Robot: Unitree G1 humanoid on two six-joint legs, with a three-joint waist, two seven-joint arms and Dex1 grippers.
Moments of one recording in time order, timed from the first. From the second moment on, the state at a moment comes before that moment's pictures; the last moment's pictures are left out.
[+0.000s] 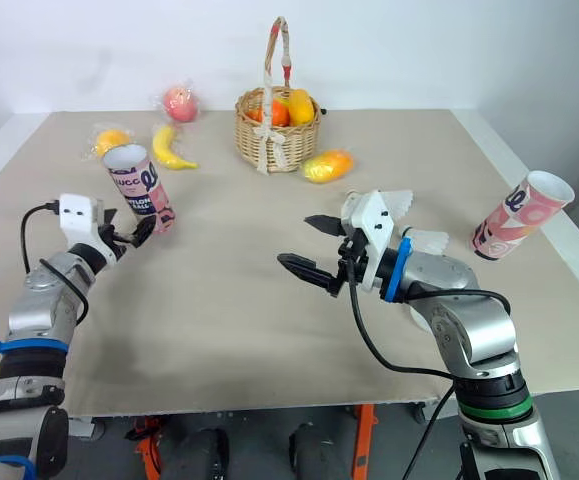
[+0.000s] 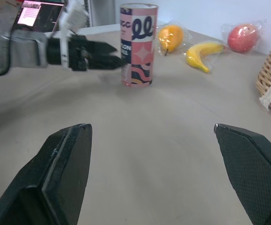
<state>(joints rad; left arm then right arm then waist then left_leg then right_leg) -0.56 0.46 0.22 0.45 -0.27 0.20 -0.45 -0.42 -0.58 0.00 -0.35 0.53 0.58 0.79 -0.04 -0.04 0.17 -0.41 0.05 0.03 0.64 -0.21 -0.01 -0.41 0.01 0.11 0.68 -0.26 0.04</state>
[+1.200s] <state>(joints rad) -0.87 0.49 0.10 0.81 -0.18 0.01 -0.71 -0.41 -0.64 -0.05 -0.36 0.52 0.61 0.74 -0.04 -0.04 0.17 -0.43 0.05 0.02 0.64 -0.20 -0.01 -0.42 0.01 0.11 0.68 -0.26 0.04</state>
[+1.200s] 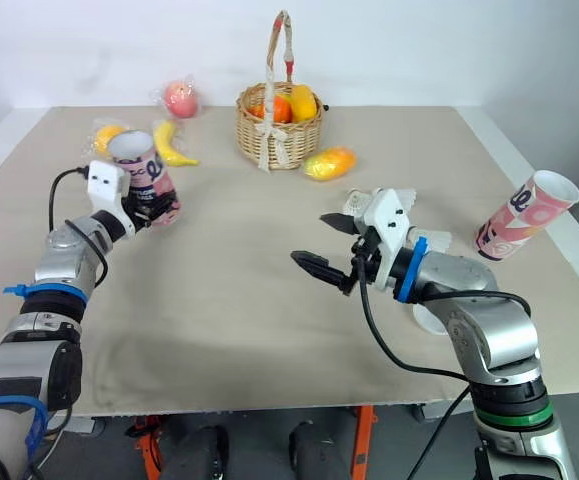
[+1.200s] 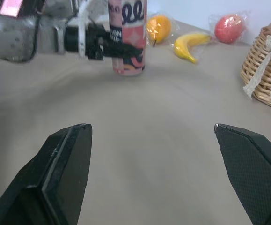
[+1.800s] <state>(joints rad) -0.73 0.83 -0.21 0.27 -0.09 0.03 -1.37 -0.56 -0.28 0.03 -0.16 0.30 0.80 0.21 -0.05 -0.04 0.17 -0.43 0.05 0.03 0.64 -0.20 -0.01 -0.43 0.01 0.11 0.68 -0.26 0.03</state>
